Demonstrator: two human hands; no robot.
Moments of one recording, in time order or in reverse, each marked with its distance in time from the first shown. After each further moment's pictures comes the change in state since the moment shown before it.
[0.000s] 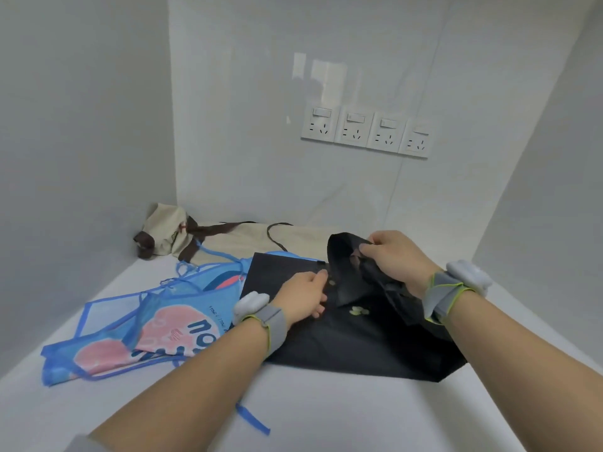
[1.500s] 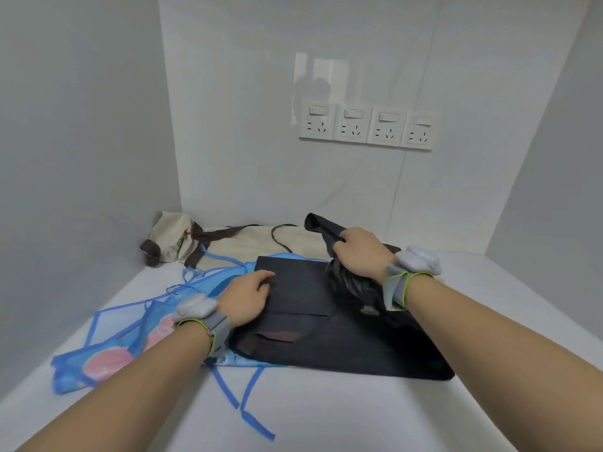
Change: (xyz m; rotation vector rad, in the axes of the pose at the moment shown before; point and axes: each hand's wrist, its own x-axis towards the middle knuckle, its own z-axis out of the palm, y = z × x) left_hand 0.006 -0.058 -0.072 0.525 0.178 0.133; right_hand 0.030 -0.017 0.037 -0.278 -0.102 -0.093
